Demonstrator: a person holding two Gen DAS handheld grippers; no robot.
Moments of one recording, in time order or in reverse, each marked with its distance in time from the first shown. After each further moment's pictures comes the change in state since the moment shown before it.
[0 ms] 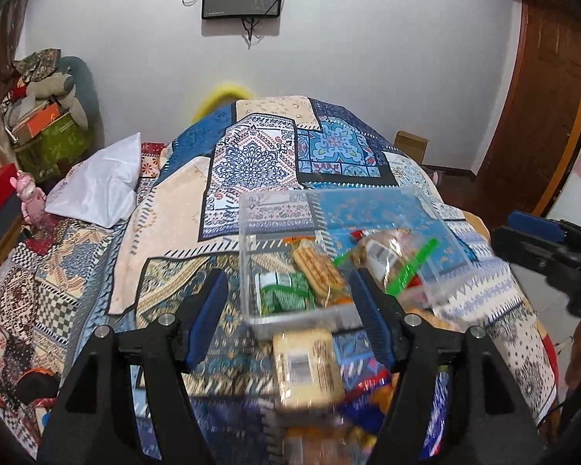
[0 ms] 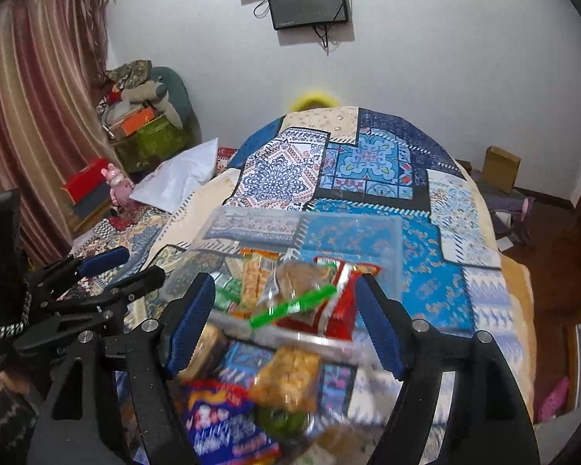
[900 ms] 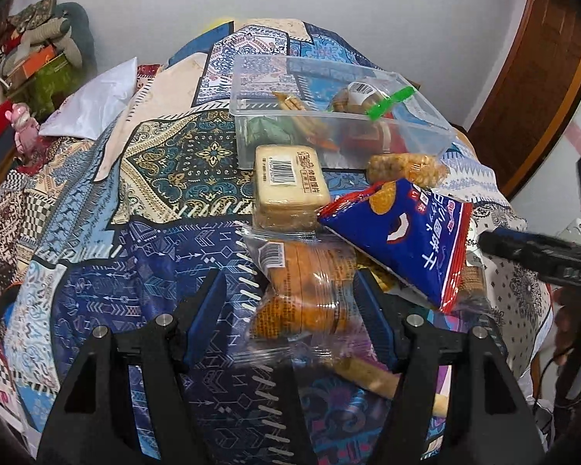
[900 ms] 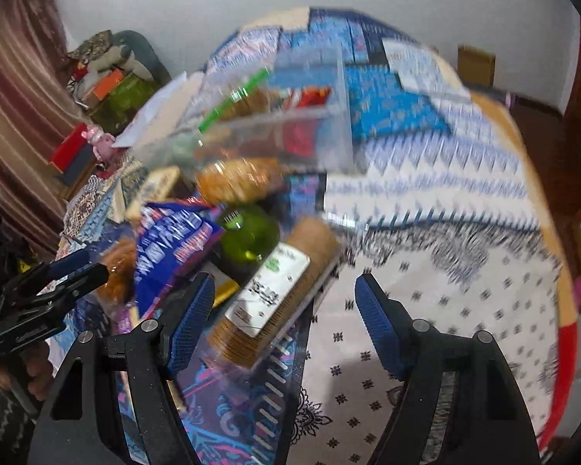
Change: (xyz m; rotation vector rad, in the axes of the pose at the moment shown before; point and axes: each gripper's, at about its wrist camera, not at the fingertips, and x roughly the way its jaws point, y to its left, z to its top) left arm -0.016 -0.008 -0.123 -0.042 0.201 -0.056; right arm 0.005 -0.038 -0.131 0.190 0.260 -0.006
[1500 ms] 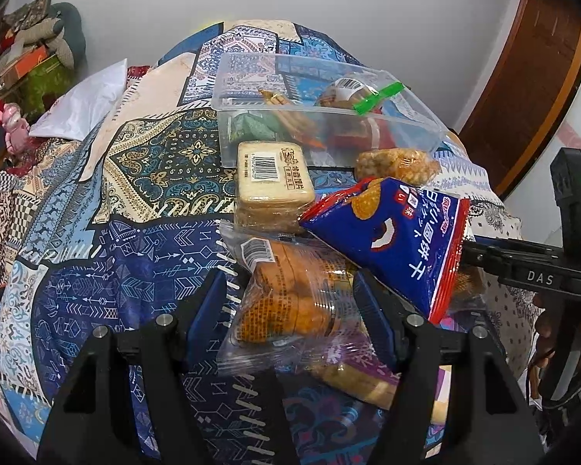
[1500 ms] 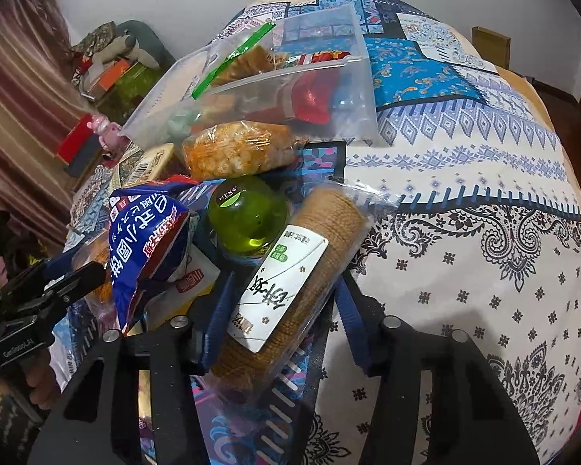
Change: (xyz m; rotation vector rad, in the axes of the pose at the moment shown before) left arm 0.008 -0.005 -0.004 0.005 -0.017 -0.035; right arm 0.022 0.004 -0.008 -0.010 0.032 0.046
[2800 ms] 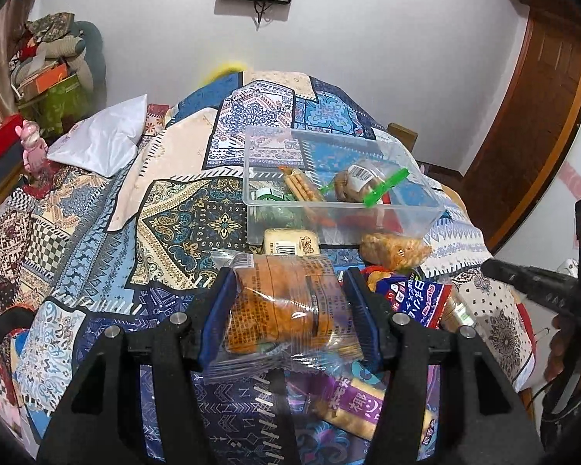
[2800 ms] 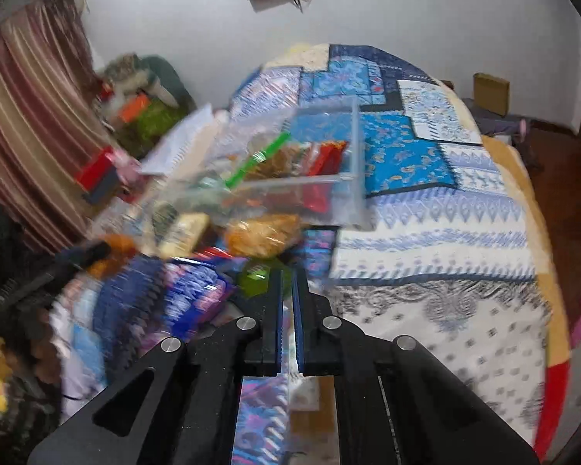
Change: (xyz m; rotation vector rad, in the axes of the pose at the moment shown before) left arm -0.045 0.012 0.043 -0.050 -0.144 0.016; right arm -0.059 0.004 0.027 -0.055 -0.153 -0.018
